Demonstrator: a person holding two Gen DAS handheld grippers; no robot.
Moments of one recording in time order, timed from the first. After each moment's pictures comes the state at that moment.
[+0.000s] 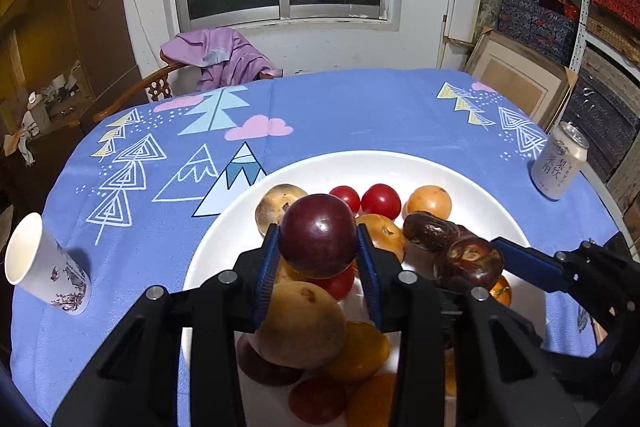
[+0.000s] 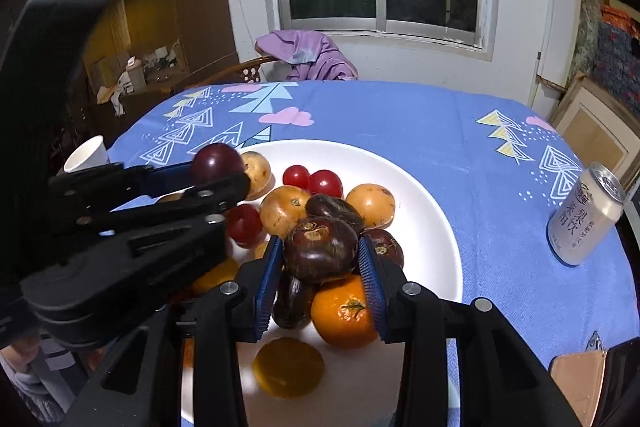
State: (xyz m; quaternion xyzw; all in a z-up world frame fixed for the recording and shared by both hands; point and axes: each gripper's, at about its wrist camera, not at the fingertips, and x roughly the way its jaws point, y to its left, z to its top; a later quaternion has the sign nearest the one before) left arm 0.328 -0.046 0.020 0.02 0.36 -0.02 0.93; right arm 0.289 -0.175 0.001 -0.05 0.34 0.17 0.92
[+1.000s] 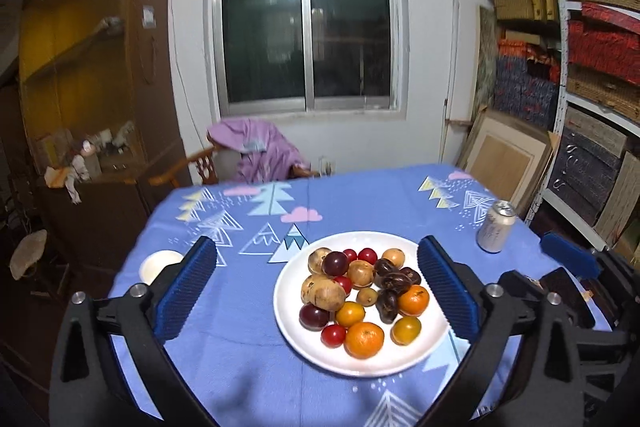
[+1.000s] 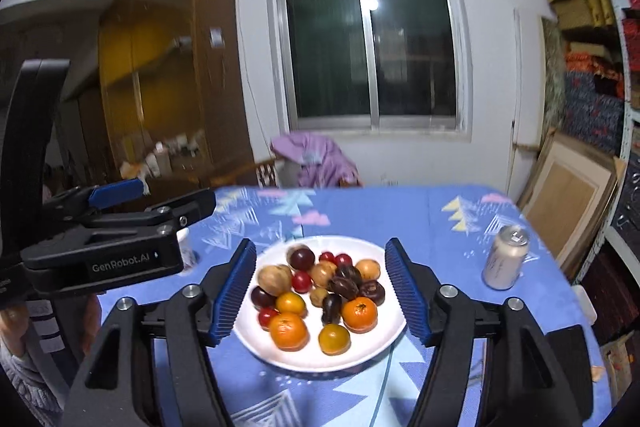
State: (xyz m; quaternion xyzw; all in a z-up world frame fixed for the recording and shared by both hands) left arm 0.141 -0.038 0.172 0.02 0.22 0.02 0.98; right arm 0.120 -0.221 0.129 0.01 0.17 0.18 0.97
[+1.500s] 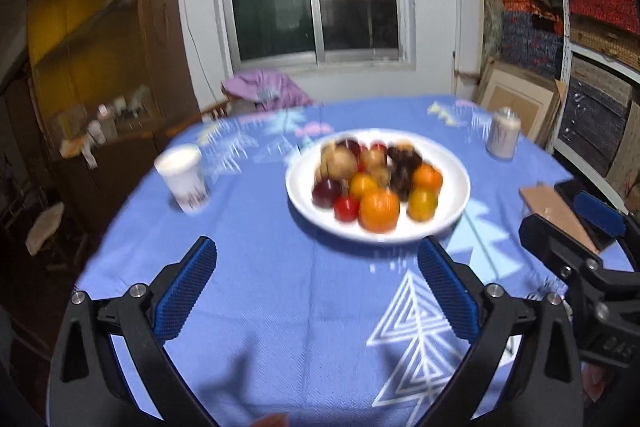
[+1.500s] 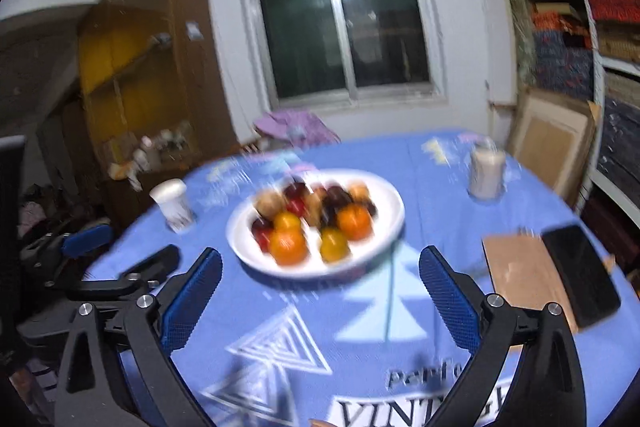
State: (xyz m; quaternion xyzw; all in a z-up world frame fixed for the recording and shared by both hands) left arm 0.070 -0.037 0.063 0.03 0.29 0.04 0.96; right arm 0.077 -0.230 0.031 0.04 0.23 0.11 0.97
